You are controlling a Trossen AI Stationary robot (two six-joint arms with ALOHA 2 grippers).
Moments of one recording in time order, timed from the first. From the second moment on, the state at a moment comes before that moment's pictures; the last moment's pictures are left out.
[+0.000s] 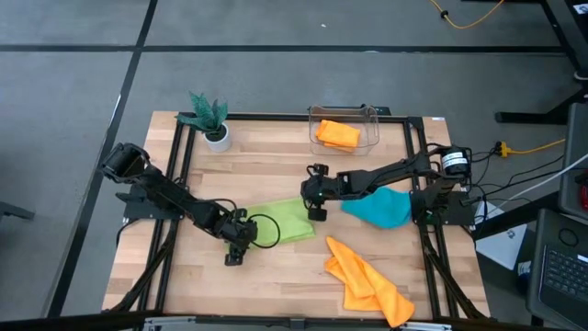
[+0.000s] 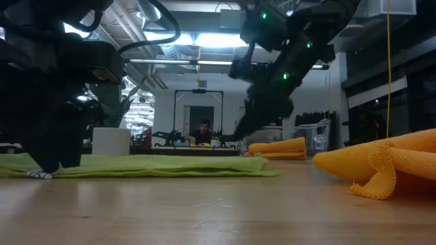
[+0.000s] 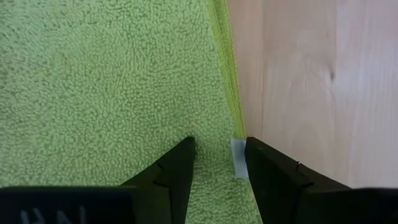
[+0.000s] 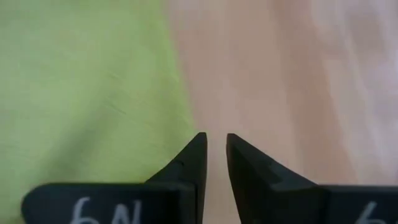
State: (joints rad) left arm -0.45 1.55 0.69 -0.27 -0.06 -0.51; right arm 0.03 1.80 0.99 -0.06 0.20 -0.03
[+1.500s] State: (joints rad) left arm -0.36 1.55 1.03 -0.93 -0.12 -0.38; right arm 0.23 1.84 0.96 0.23 0.32 0.39
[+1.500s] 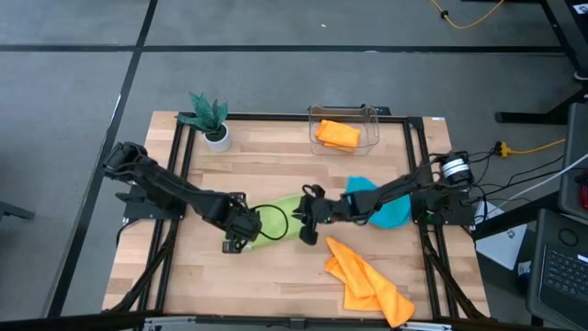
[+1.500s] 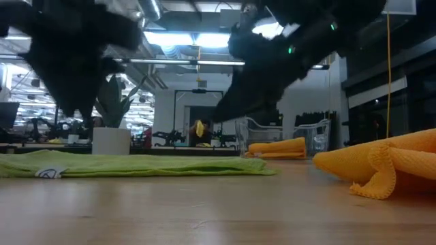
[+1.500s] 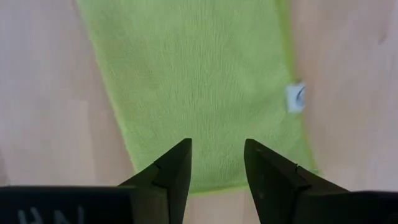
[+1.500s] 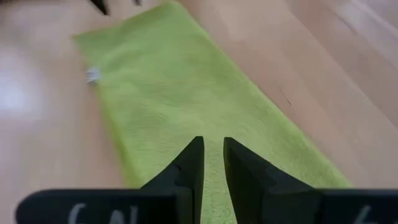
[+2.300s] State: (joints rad) left arm -0.40 1.59 0.68 -0.04 0.12 -0.60; right arm 0.13 2.19 1.02 0.62 0.35 0.06
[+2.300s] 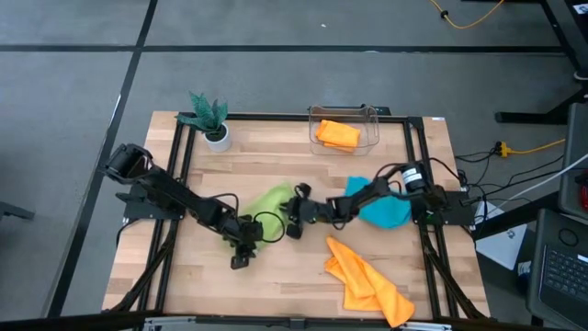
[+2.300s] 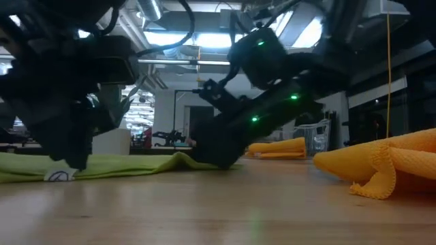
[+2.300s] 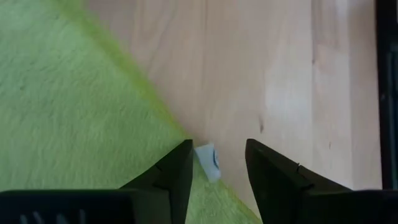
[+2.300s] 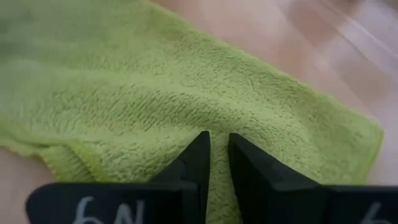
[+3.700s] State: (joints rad) left arm -0.31 1.17 1.04 -0.72 -0.29 -0.28; right arm 0.19 2.52 1.56 0.61 0.52 0.28
